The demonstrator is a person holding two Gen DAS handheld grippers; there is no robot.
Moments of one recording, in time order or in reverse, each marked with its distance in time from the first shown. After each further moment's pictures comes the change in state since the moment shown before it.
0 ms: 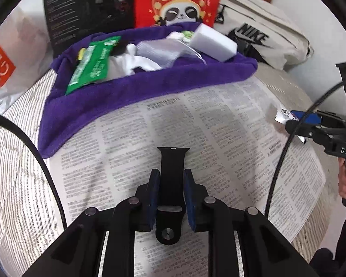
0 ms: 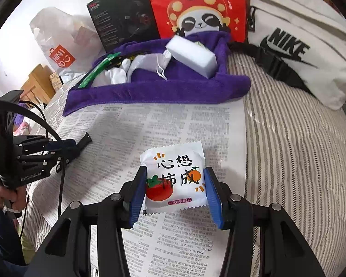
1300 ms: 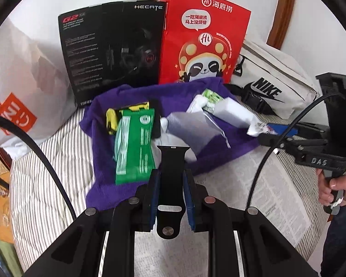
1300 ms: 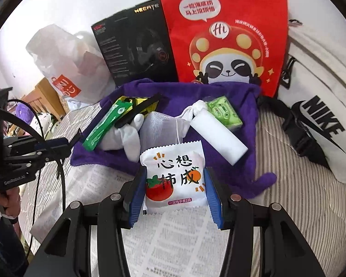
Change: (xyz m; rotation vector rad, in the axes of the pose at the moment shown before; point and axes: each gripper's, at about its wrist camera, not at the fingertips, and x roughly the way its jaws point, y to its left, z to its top) left arm -0.049 0.046 0.095 -0.047 -0.119 0.015; right arm 0.024 0.027 0.116 -0.056 -0.043 0.050
